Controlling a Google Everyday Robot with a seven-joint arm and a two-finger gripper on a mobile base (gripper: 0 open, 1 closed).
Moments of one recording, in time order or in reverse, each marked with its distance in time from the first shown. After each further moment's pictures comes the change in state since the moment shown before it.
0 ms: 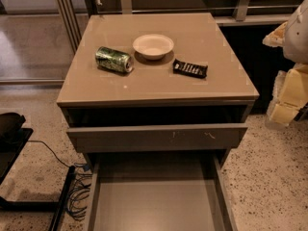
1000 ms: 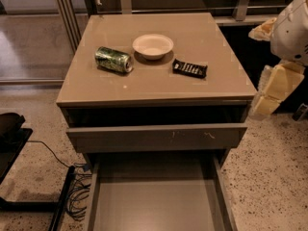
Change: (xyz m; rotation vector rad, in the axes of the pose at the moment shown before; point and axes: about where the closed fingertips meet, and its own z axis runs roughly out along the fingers) arm -0.021 -0.018 0.012 0.043 -0.132 -0.045
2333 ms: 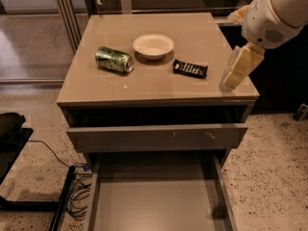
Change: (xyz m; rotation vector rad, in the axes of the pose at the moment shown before) arm -0.033 -0.075 0.042 0.093 -0.131 -0.002
